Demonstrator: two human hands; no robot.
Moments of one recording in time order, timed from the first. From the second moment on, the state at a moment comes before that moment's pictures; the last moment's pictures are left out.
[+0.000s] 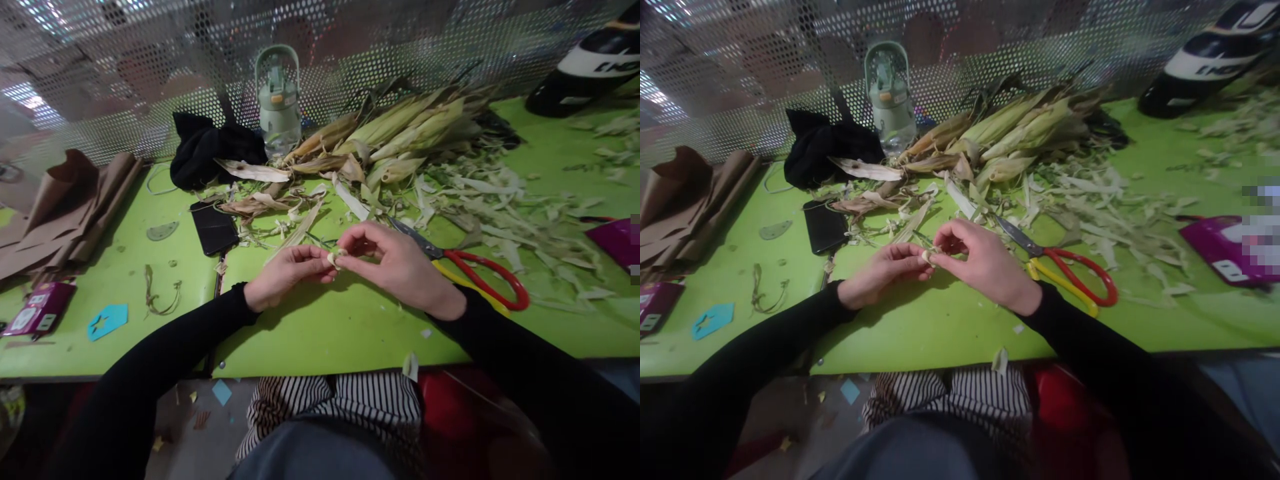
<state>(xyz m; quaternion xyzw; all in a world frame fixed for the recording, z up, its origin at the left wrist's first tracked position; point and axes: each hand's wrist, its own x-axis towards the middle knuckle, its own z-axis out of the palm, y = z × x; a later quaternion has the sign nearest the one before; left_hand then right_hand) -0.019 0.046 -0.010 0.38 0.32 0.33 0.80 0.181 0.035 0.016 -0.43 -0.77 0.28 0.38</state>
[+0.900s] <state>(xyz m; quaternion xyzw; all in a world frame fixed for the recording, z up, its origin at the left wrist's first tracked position) -0.015 0.040 -0.010 0.36 0.32 0.36 0.80 0.185 0.033 0.022 -0.31 -0.88 0.11 0.35</state>
